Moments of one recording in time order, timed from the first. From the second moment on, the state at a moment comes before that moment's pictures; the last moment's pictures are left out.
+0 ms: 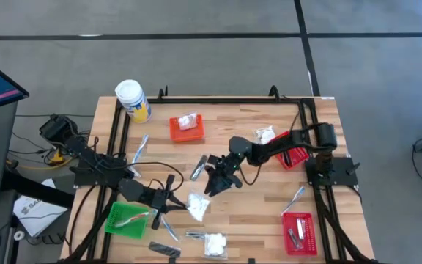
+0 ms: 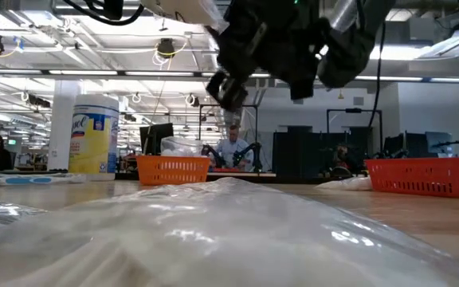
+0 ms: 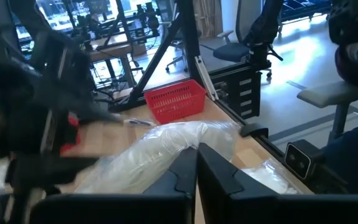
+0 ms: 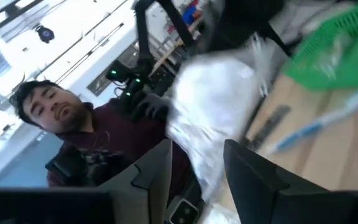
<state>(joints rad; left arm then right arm) -0.63 1.29 0.51 0.63 -0.38 0.13 -0.02 1.98 0.99 0.99 -0.94 0.80</state>
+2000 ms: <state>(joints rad) -0.58 1.37 0.51 0.66 -0.40 0.16 0.01 2.04 1.04 0.87 -0.89 0.73</state>
